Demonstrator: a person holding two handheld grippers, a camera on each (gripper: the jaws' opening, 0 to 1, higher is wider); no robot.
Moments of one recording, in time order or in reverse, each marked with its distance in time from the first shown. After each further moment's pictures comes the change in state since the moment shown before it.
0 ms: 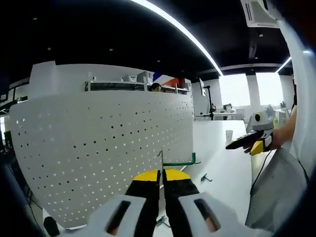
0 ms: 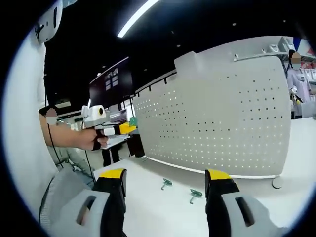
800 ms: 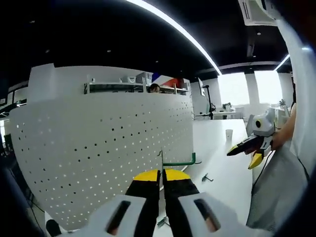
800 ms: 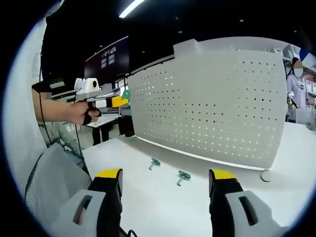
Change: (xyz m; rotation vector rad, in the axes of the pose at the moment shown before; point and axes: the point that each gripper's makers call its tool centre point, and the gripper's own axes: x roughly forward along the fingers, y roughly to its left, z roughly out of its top) left arm -0.001 -0.001 0.004 0.020 -0.003 -0.004; right arm -0.013 -0.019 -0.049 -0.076 0.160 -0.088
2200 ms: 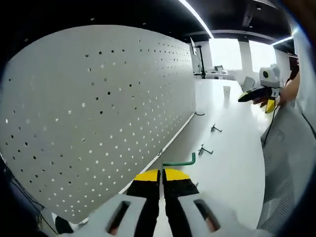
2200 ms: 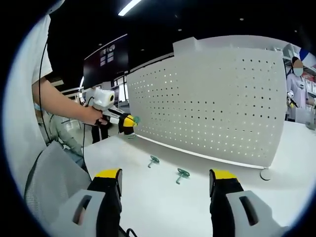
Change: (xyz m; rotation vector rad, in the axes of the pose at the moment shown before) left arm 0.011 0.054 -0.099 0.077 0.324 -0.080; right arm 0.000 -0.001 -0.004 -0.001 0.020 -0.006
